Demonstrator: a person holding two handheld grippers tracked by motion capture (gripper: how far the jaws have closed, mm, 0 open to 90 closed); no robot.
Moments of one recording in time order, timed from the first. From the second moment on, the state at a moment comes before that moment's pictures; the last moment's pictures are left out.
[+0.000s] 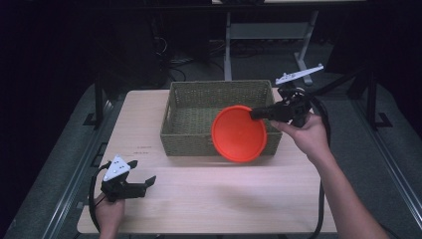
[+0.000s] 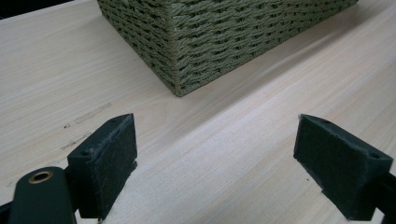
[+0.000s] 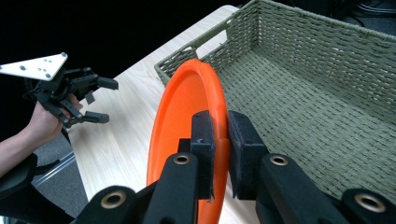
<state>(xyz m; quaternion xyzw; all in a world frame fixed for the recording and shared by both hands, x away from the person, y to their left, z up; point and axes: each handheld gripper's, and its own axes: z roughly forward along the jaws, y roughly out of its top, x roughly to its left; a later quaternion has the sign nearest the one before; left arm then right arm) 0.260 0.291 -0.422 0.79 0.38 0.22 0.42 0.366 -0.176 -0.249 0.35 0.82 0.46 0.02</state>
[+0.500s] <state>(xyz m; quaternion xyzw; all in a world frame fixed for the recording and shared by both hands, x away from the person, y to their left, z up) 0.260 0.291 -0.422 0.79 0.38 0.22 0.42 0.391 -0.170 -0.240 0.37 0.81 0.44 0.03</state>
